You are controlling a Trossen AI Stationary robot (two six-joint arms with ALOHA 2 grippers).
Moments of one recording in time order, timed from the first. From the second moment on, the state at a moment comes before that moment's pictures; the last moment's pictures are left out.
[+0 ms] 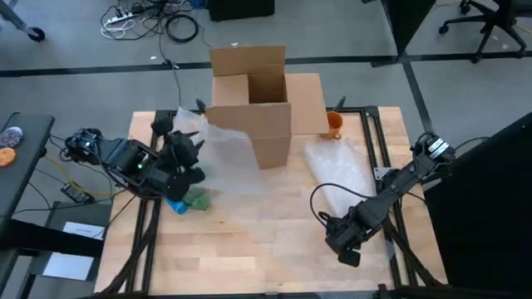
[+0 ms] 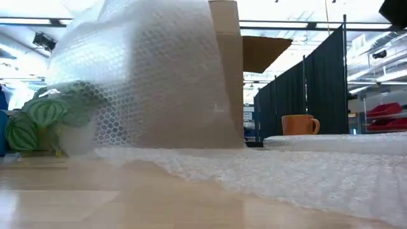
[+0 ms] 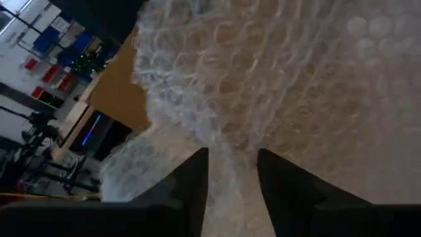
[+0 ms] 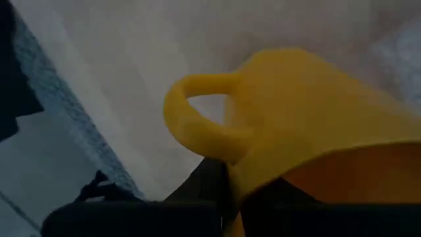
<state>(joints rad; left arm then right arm) -0.47 1.29 1.71 -1.57 -1.14 -0.49 0.70 1.55 1.11 -1.01 -0.20 1.06</state>
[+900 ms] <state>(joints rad) -0.12 1.26 1.79 -1.57 -1.00 -0.59 0.65 1.55 1.06 -1.00 0.13 0.93</state>
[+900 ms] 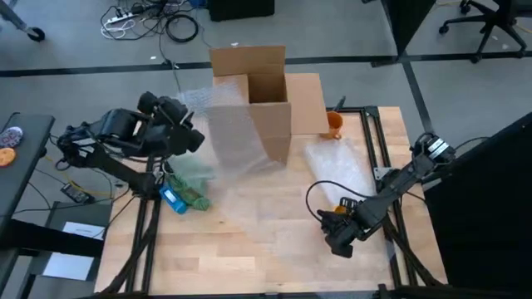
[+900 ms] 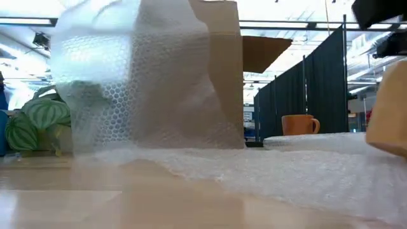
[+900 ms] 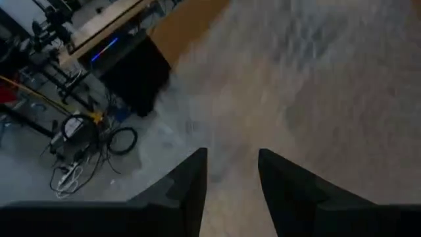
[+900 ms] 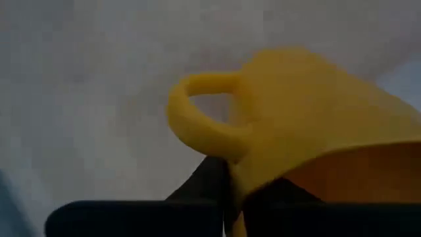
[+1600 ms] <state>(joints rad) -0.15 1.26 1.91 -1.39 -0.44 -0.48 0.48 1.55 1.11 -1.24 0.21 0.72</state>
